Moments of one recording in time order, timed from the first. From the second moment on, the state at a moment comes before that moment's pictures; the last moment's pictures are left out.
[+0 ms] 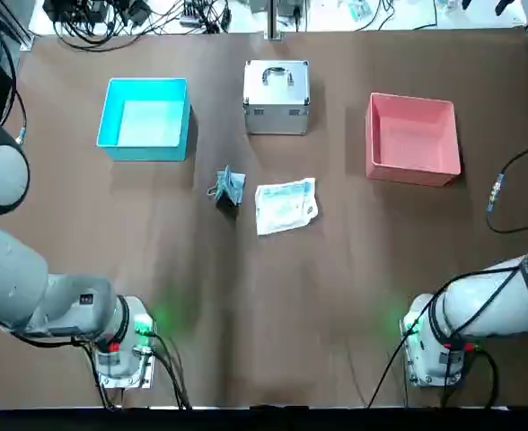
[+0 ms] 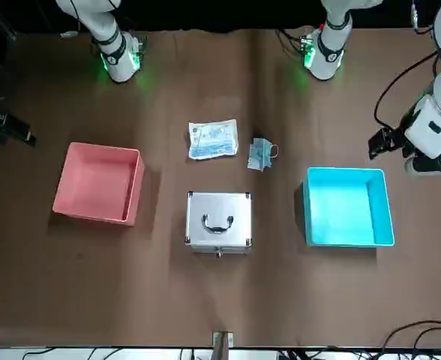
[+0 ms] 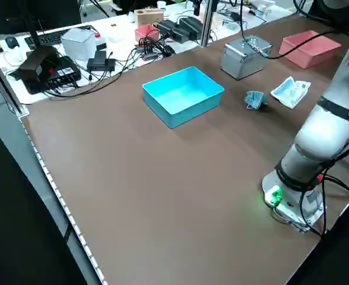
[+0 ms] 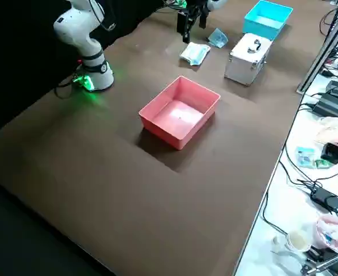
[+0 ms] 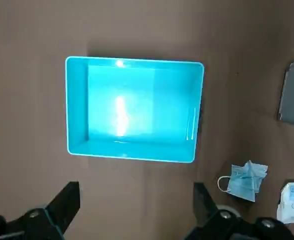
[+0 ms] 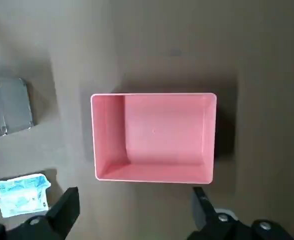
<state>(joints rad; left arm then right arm) 0.02 0.10 -0.16 -1.52 0.04 1.60 -0.16 0.08 0.05 -0.17 -1.51 0.10 1.52 0.03</state>
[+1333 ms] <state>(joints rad) -0.16 0.39 -0.25 -1.62 0.04 1.59 -0.18 0.12 0.13 -0.14 -1.59 0.10 1.46 0.03</state>
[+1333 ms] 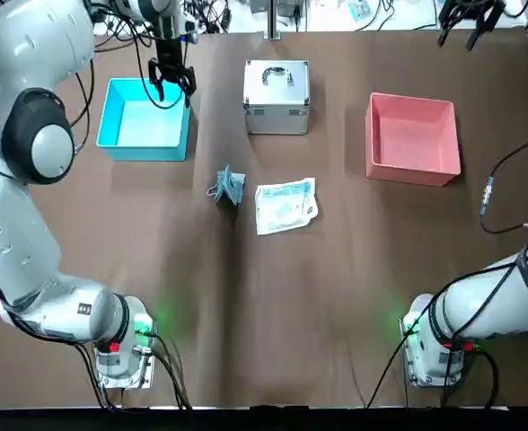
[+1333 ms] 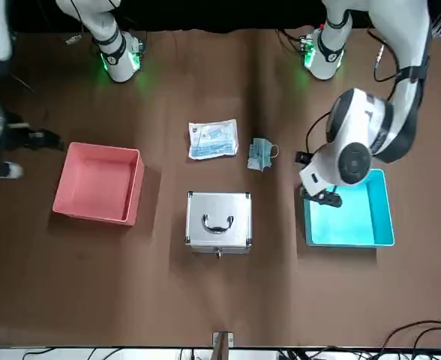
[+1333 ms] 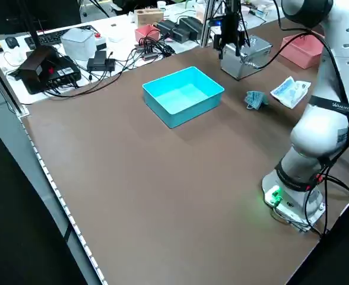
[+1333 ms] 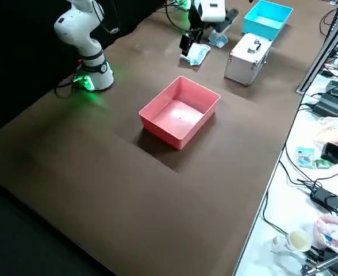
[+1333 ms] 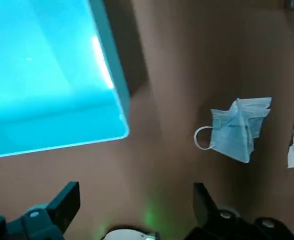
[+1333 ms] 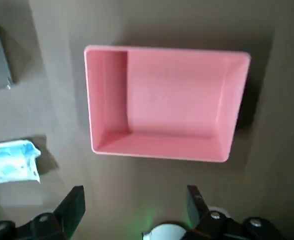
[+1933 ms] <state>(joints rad) -0.16 0.35 -0.42 -1.96 0.00 2.02 -0.44 0.17 0.24 -0.14 -1.66 0.17 1.52 0.03</state>
